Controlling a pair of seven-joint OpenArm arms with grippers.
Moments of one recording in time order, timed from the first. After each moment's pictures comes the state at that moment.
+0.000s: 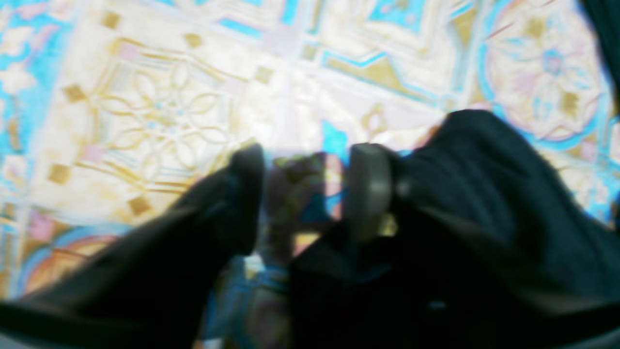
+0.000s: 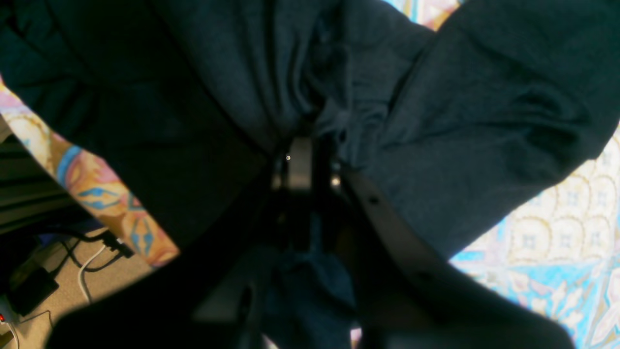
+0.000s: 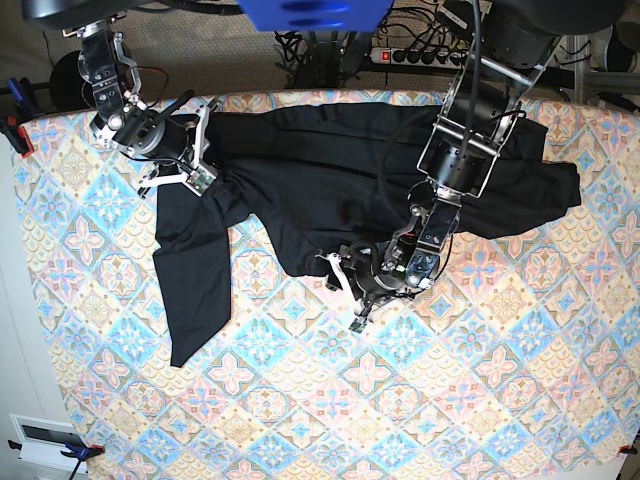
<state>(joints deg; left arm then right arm) -26.9 -1.6 26.1 52.5 -24.9 -13.8 39.0 -18.7 28.7 -5.1 107.0 12.4 33.7 -39.5</state>
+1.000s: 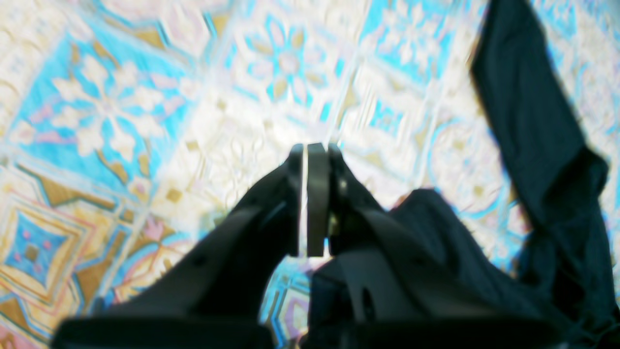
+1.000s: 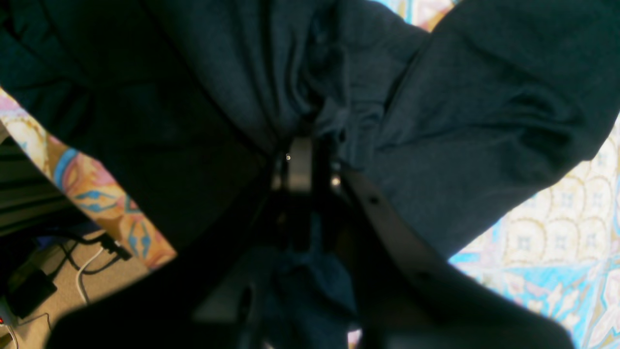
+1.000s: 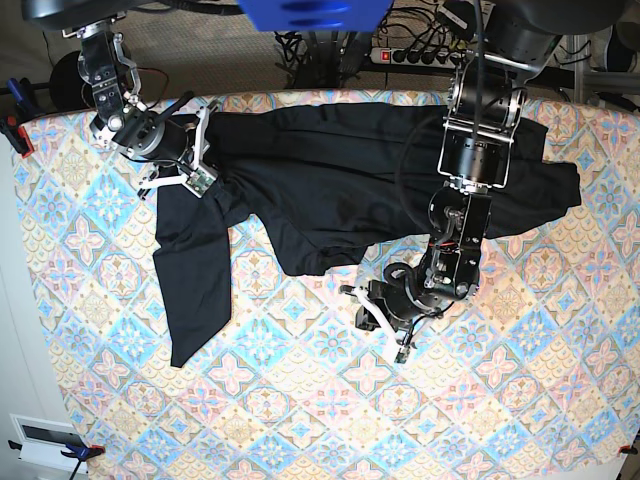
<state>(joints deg) -25.0 -4.0 11.3 67.4 -27.5 -14.7 42.6 -18.1 28.6 -5.1 107.1 12.4 33.8 -39.6</state>
